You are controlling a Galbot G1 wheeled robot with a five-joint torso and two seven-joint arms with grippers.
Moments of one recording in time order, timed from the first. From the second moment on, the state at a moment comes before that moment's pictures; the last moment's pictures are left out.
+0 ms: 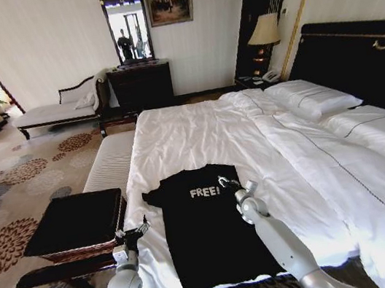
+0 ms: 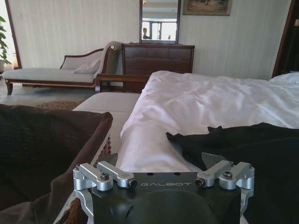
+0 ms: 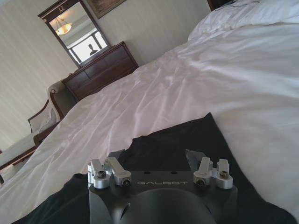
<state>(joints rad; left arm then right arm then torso) 1.40 -1.14 -0.36 -1.79 -0.46 0.02 -0.33 -0.93 1.30 0.33 1.38 0.85 -0.12 0.10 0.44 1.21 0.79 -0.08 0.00</state>
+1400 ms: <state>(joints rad) 0.98 -1.24 -0.23 -1.39 -0.78 0.01 -0.22 -1.15 1.28 0.54 1.47 0.83 -0.11 0.11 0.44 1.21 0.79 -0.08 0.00</state>
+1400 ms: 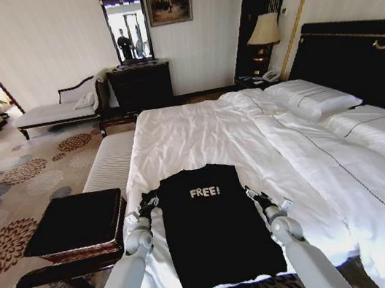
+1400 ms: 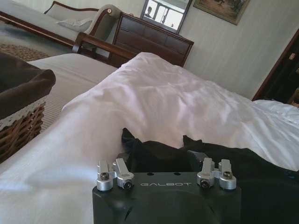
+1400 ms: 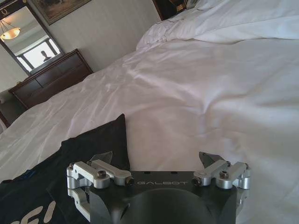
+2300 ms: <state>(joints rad) 0.97 -1.23 -0.22 -1.35 -0.66 -0.04 -0.22 -1.17 1.28 0.55 1.46 0.82 -0.11 0.11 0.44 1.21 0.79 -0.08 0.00</state>
